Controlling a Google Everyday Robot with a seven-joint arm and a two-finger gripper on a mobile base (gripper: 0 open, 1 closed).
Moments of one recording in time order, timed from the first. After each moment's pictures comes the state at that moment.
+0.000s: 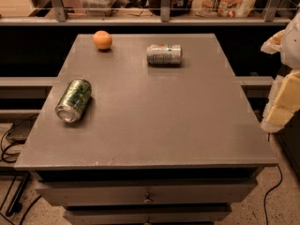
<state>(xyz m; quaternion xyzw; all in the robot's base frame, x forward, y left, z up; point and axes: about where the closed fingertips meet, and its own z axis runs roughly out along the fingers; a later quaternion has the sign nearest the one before) 0.438 -0.216 0.977 -0.60 0.78 -0.04 0.16</state>
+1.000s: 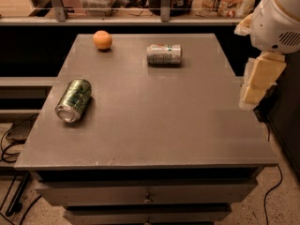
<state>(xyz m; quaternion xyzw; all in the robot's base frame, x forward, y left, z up) 0.486 -0.183 0.985 -0.65 0.73 -0.06 0.18</state>
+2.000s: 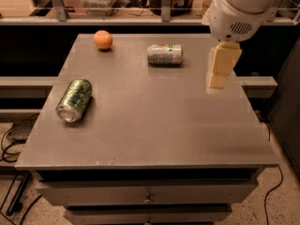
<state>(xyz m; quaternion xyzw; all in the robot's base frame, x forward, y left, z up) 0.531 -0.126 0.984 -0.68 0.70 -0.08 0.18</state>
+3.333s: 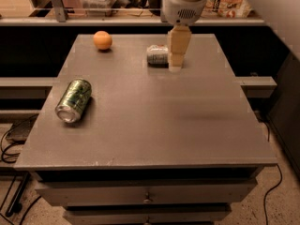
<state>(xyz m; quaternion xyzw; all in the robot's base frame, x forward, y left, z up) 0.624 -0.045 0.976 -0.72 0.66 -0.10 0.19</state>
